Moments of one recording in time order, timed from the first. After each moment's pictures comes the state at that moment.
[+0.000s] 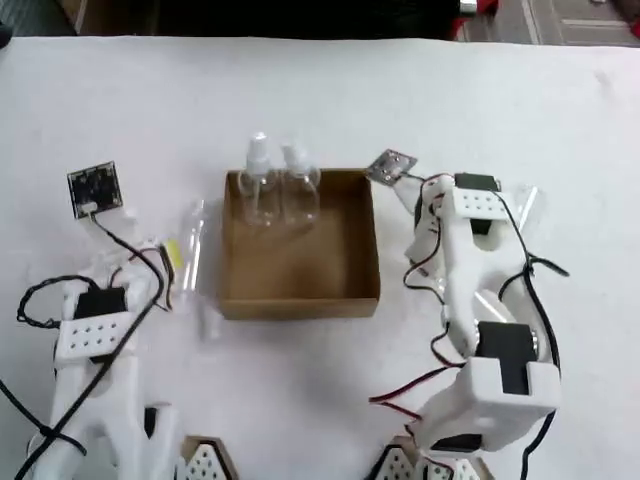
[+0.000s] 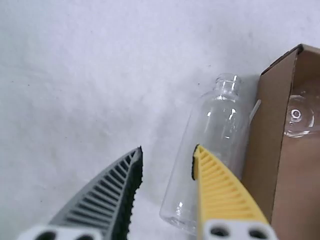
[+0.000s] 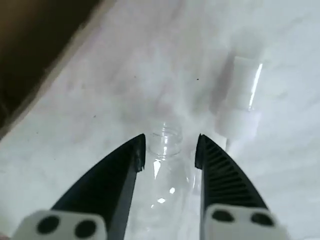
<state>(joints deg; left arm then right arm) -16.5 -41.9 67.4 36.4 10.3 0.5 7.4 18.2 68.5 52.9</state>
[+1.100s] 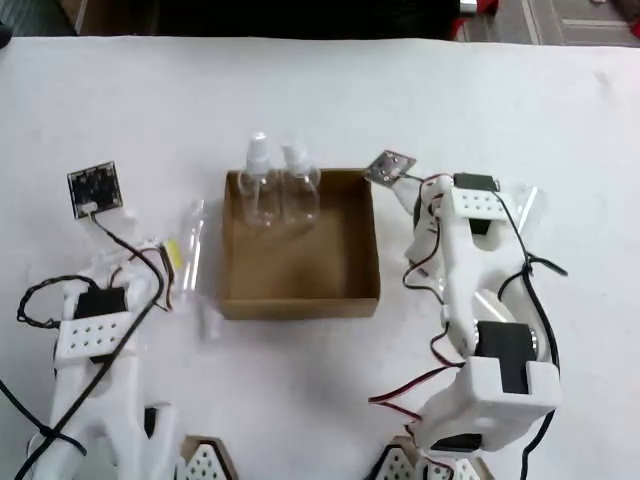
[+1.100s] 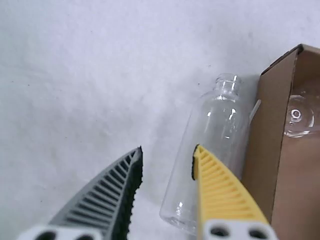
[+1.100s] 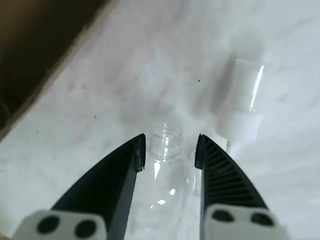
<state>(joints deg) -16.5 -41.9 67.4 36.4 10.3 0.4 7.4 18.2 68.4 53.4</state>
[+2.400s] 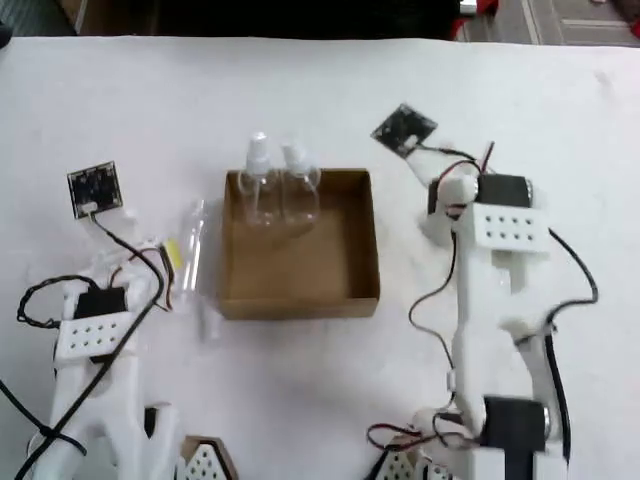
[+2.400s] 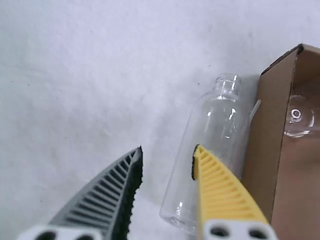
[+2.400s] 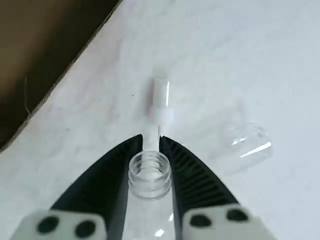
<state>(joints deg) -16.5 -41.9 67.4 36.4 10.3 0.4 -14.3 17.1 69.6 50.9</state>
